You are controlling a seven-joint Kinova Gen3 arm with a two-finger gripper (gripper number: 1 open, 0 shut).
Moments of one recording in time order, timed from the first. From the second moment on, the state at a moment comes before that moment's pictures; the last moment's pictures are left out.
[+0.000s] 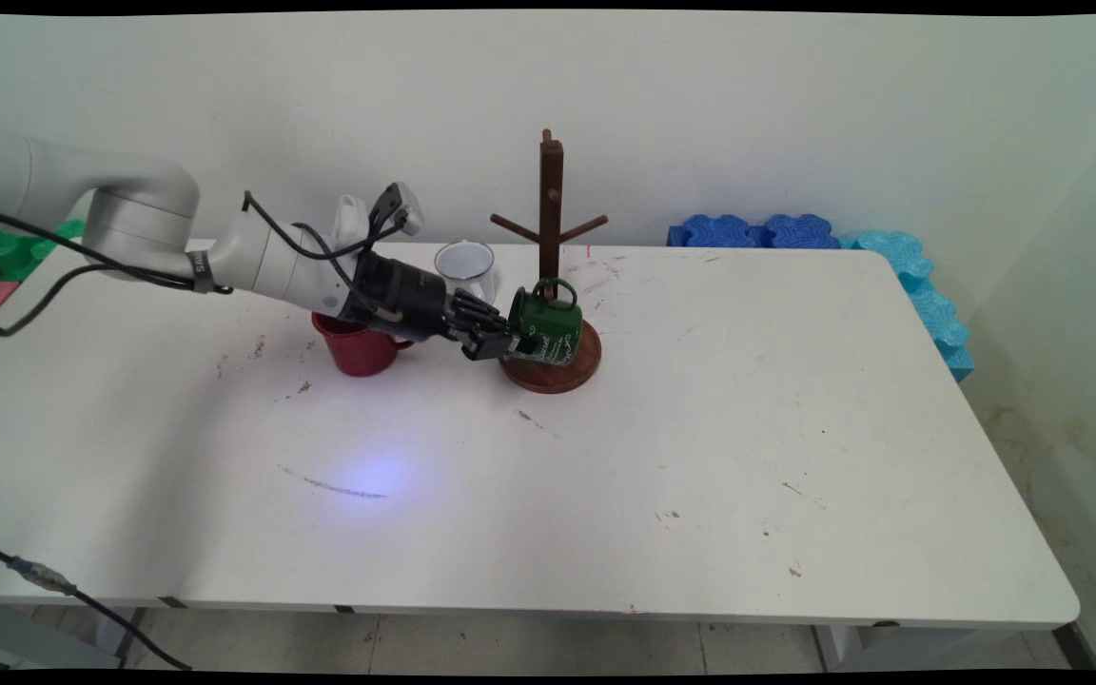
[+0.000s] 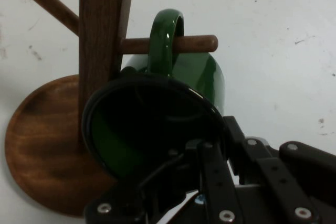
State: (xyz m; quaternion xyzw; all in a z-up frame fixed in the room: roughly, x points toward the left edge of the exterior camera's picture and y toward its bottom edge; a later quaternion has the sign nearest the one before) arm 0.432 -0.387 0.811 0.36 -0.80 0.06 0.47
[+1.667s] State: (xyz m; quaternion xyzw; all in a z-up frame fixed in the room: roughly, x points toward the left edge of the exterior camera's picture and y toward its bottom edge) arm 0.435 -0.350 0.857 0.32 -0.82 0.05 0.47
